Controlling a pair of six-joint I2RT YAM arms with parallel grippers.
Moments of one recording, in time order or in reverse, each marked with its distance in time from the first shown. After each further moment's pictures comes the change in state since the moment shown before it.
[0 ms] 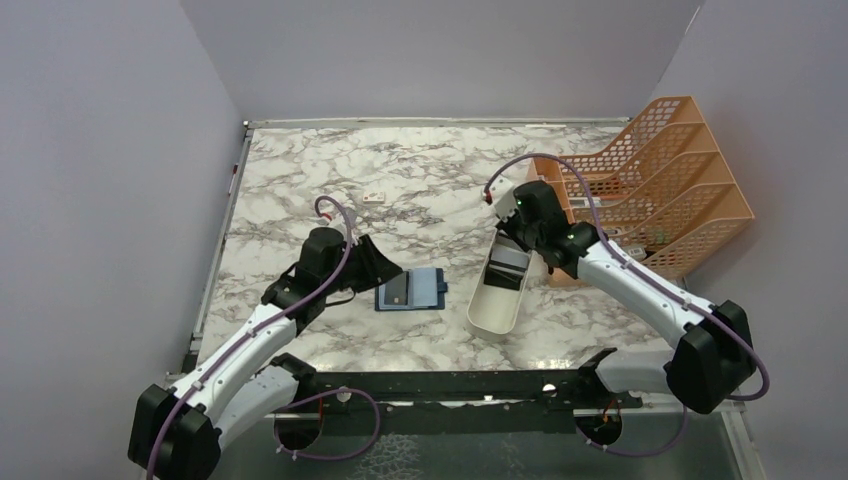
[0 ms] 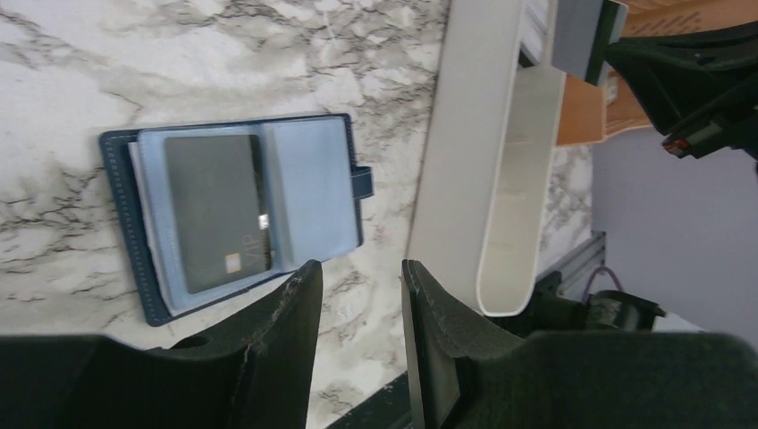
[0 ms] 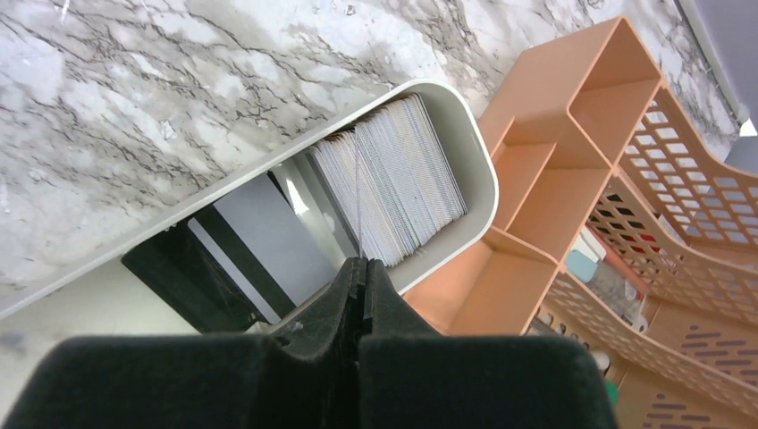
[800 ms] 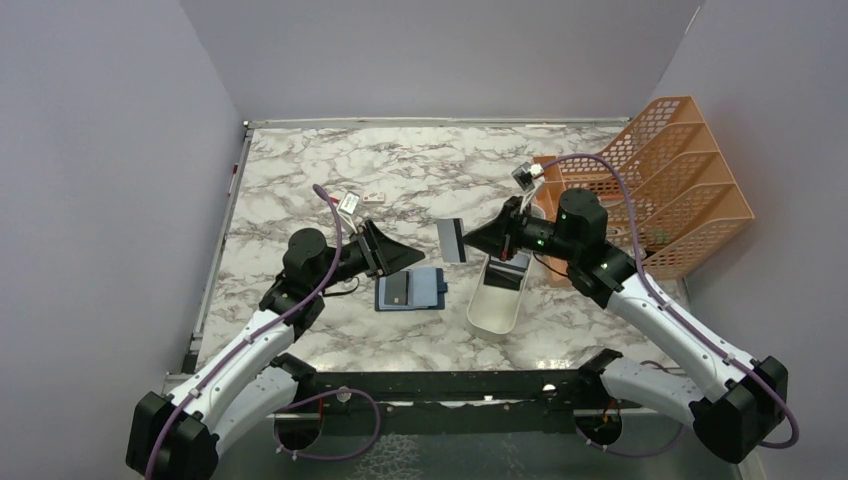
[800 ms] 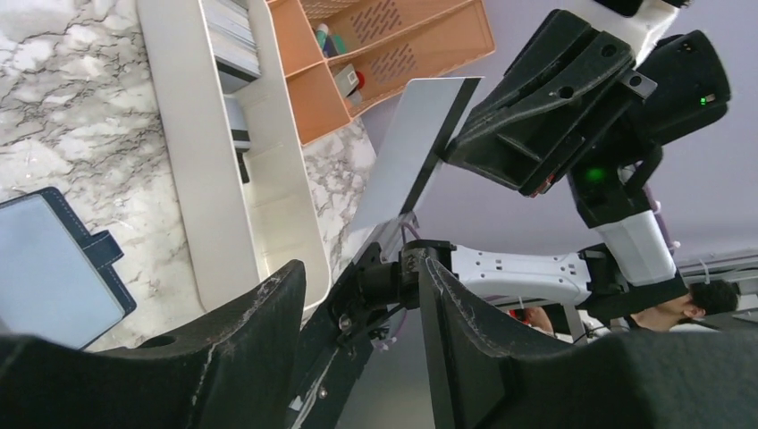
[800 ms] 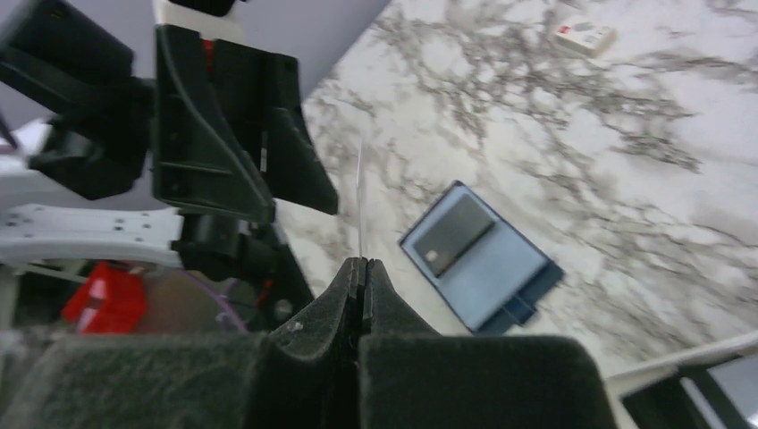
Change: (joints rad) left arm 0.000 -0.050 -0.036 0.481 0.335 -0.238; right arm 0.000 -0.288 -0.092 0.328 -0.758 0.867
